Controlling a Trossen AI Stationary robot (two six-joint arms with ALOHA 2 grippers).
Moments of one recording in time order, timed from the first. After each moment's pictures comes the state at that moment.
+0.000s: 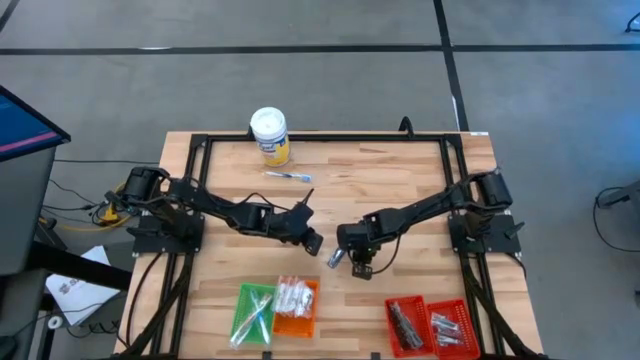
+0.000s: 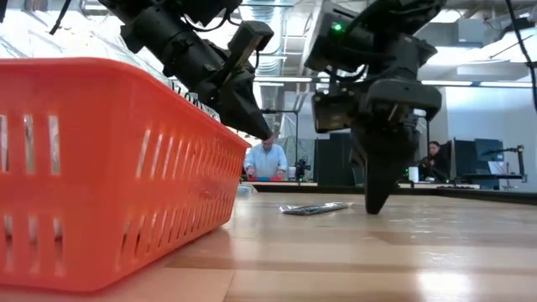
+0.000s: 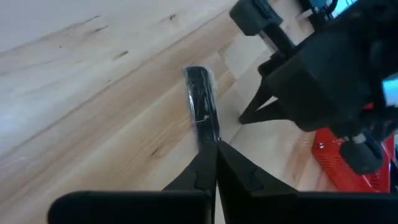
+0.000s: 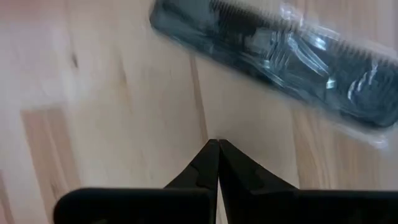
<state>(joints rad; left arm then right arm) -0.13 1.66 0.90 0.05 -0.16 -1.01 0.15 1.85 1.05 -0.48 -0.16 0.36</state>
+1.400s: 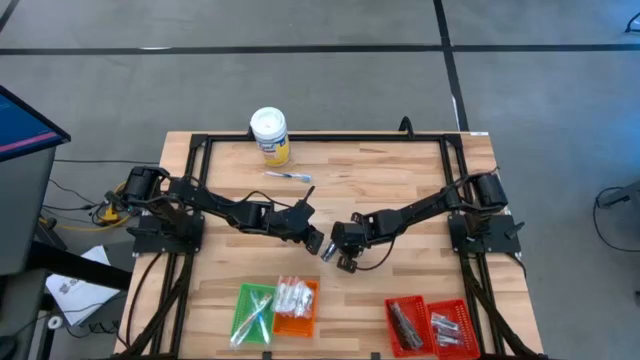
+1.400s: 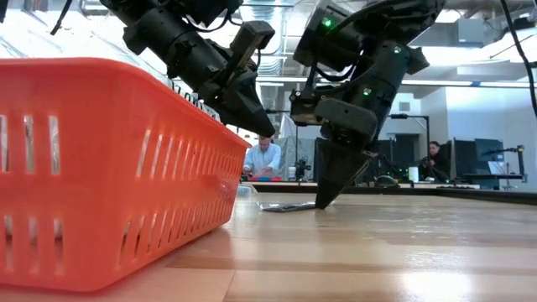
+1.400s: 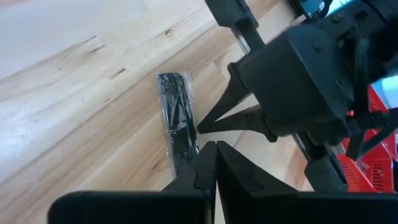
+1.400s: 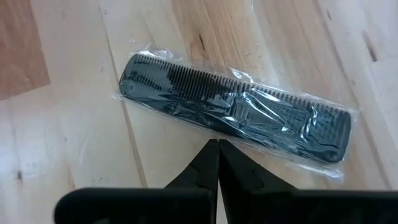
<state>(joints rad) -0.12 1.66 0.90 0.07 -0.17 -0.95 0.14 1.88 1.05 -0.30 0.08 0.45</state>
